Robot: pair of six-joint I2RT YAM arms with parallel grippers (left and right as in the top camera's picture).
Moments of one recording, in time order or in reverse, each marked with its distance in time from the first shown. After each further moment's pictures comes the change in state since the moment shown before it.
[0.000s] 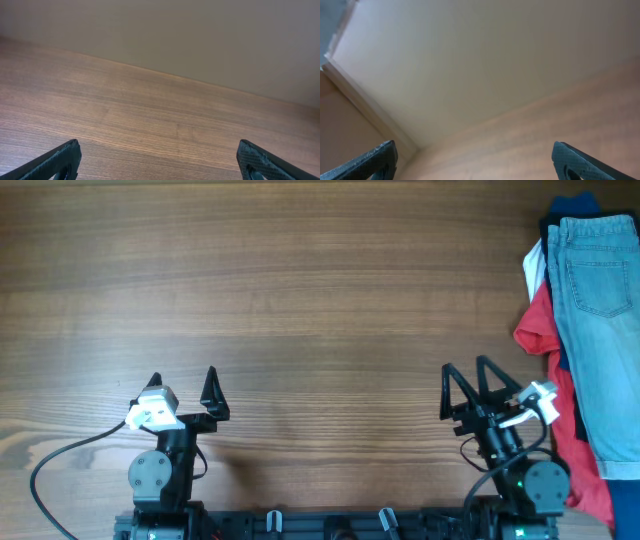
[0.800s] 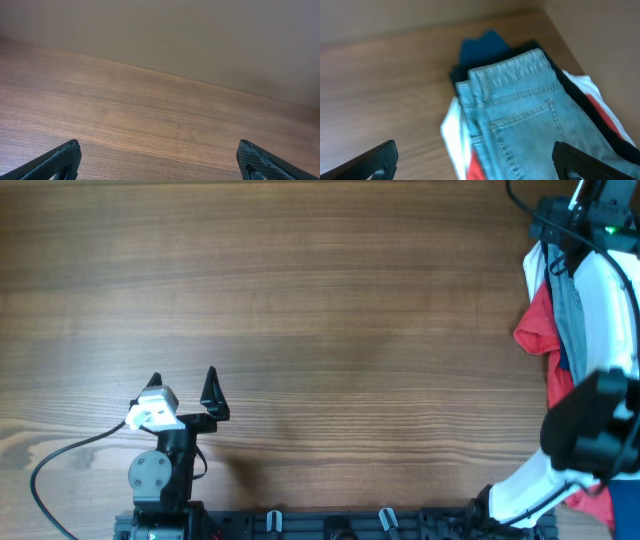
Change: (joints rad) left arm 0.000 -0.001 0.000 0.001 0.000 0.000; right arm -0.265 1.870 1.570 -0.645 0.586 -0.748
